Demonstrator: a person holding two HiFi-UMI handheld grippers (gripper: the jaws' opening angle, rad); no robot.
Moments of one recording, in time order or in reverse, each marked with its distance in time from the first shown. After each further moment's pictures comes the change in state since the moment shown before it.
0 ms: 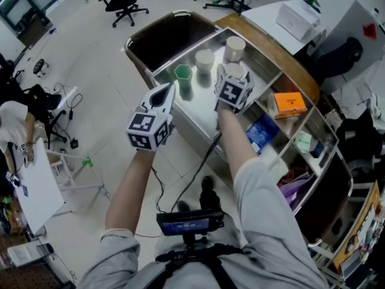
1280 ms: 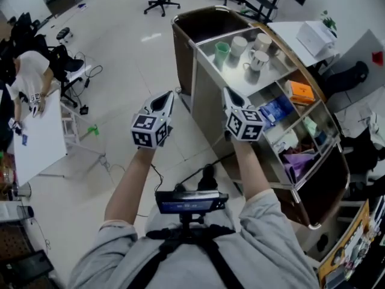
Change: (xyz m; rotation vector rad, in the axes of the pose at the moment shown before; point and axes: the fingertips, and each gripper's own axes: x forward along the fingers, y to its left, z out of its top) left arm -0.230 0.006 -0.075 -0.076 0.034 0.185; right arm -0.272 0.123 -0.093 -0.127 -0.049 0.710
